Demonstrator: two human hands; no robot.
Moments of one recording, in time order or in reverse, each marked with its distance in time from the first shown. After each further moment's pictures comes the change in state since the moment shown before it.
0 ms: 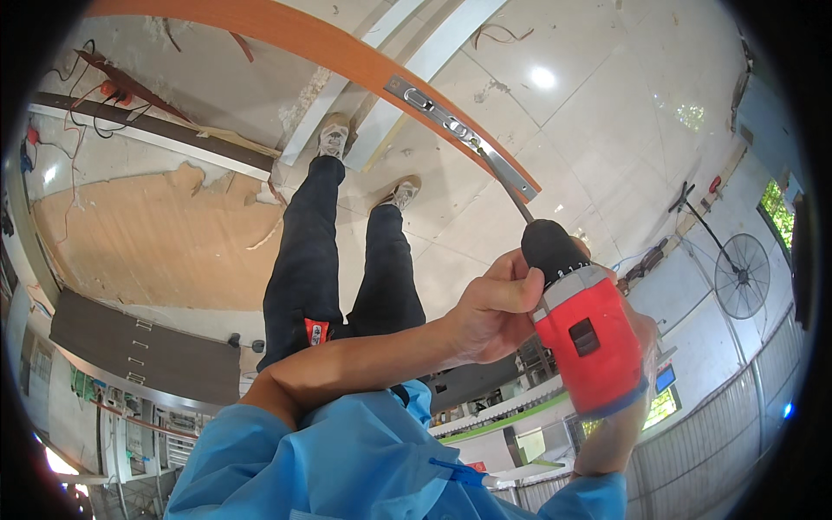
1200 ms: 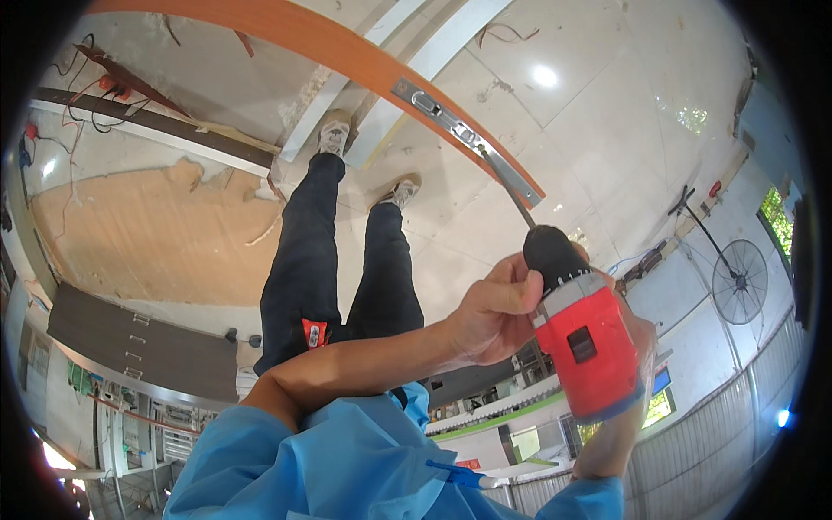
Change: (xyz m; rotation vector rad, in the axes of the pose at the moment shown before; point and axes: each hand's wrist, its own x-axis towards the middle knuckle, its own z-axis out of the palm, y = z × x) left_hand 0.006 0.003 -0.006 0.001 -0.035 0.029; right_hand 0.010 -0.008 -0.007 -0.031 -0.037 0.024
